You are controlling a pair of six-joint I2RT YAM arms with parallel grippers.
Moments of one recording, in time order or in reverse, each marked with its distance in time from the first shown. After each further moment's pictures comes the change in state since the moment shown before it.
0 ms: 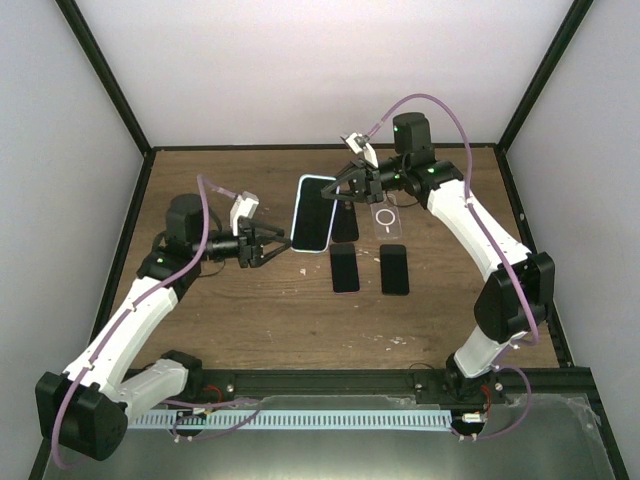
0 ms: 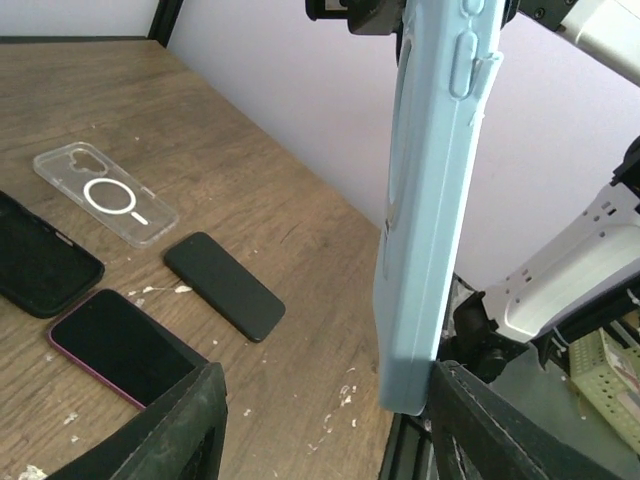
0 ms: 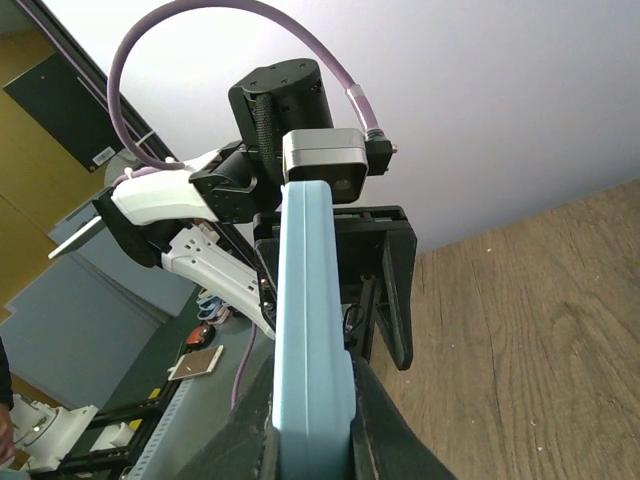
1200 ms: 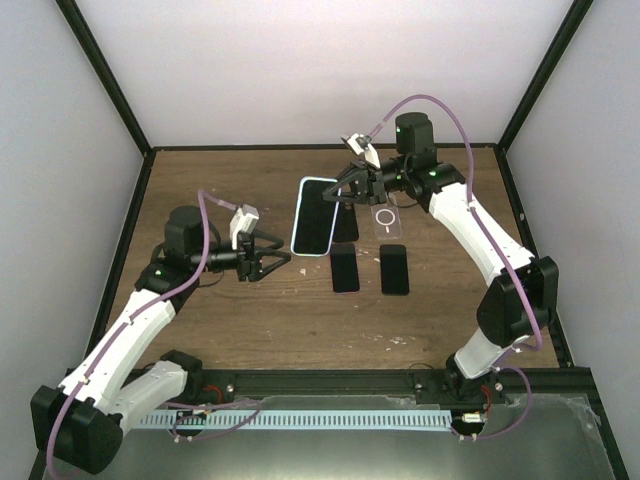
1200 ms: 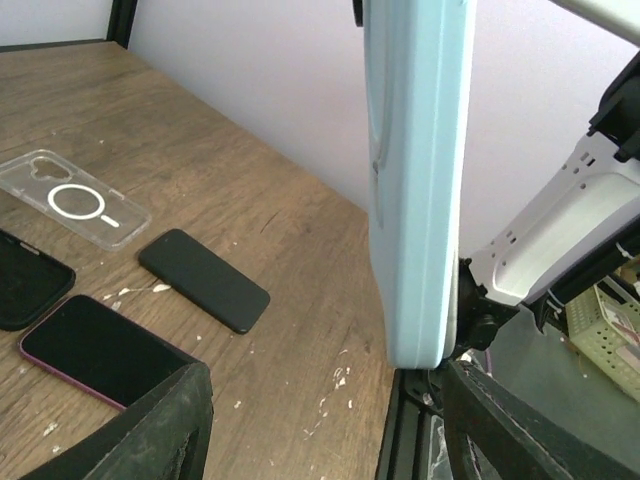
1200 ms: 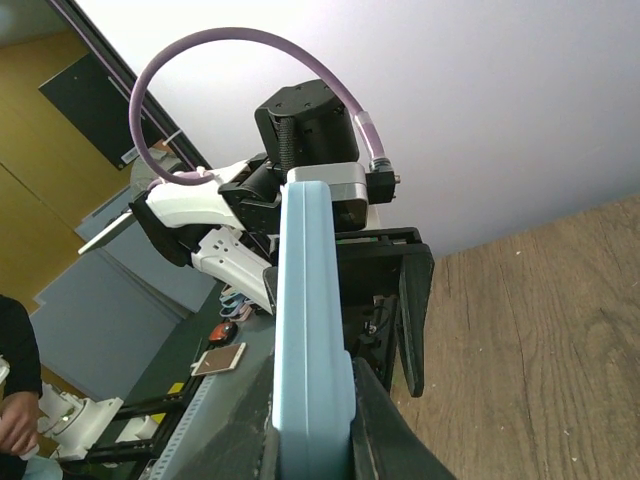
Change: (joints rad) left arm -0.039 -0.058 -0.060 0.008 0.011 0.079; right arm 0.005 -0.028 -0.028 0.066 -0.041 0.071
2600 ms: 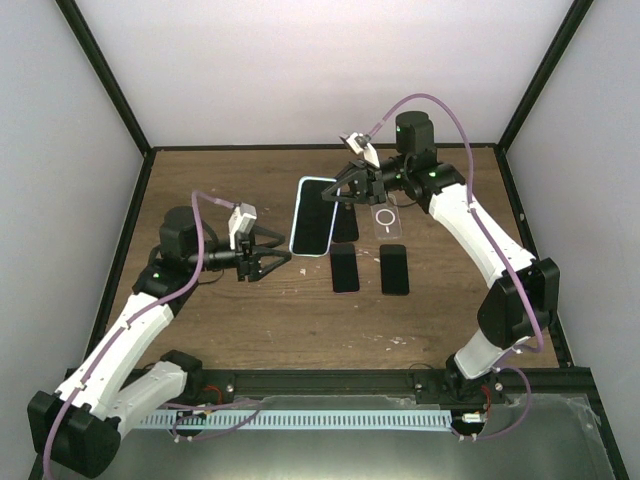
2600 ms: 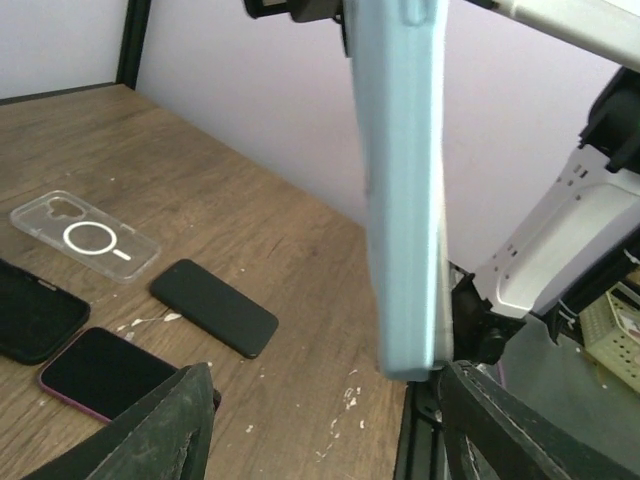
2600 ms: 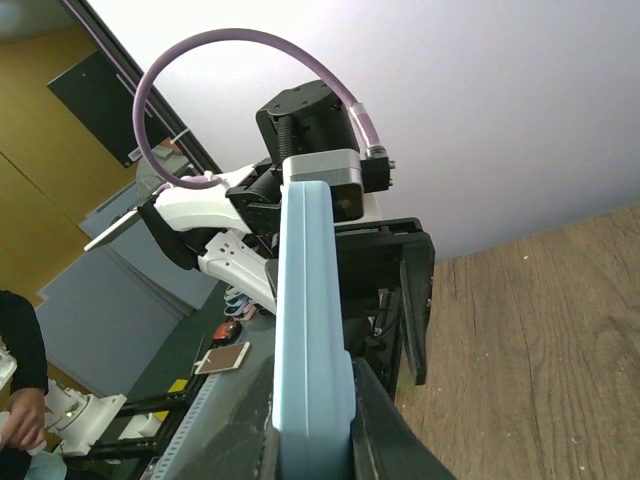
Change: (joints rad) left arm 0.005 -0.040 -0.013 0.071 0.007 -0.010; right arm 0.013 -0.009 0.000 0.039 -0.005 0.037
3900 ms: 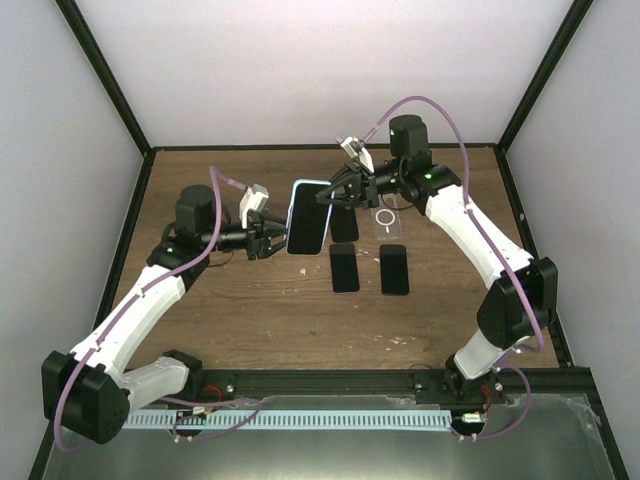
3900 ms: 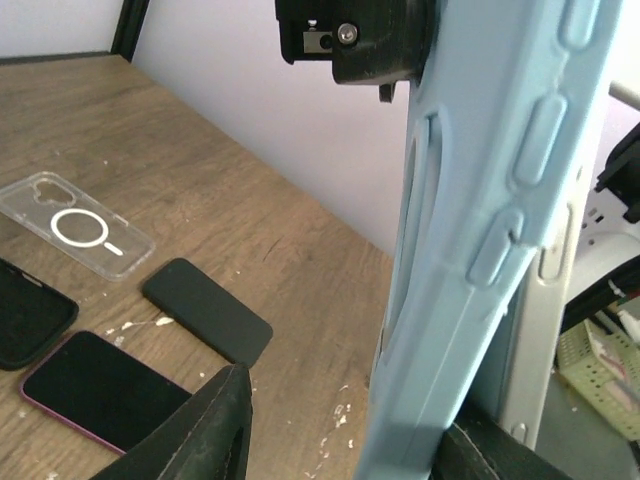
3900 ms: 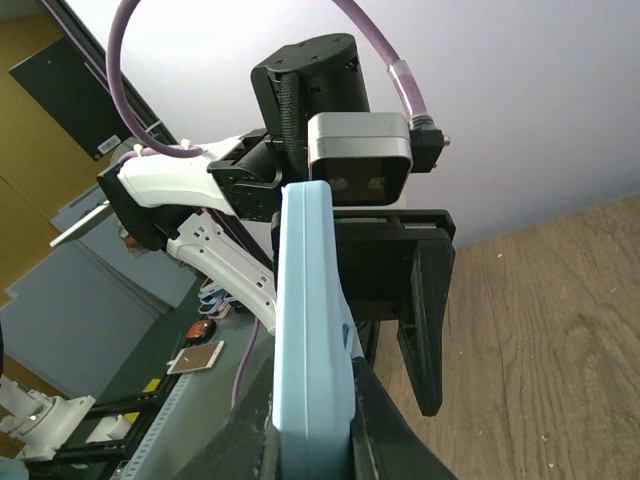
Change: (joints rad) left arm -0.002 0.198 0.122 0.028 -0.002 -0.061; right arm 0.035 0.009 -0.007 -0.039 0.068 -0.095
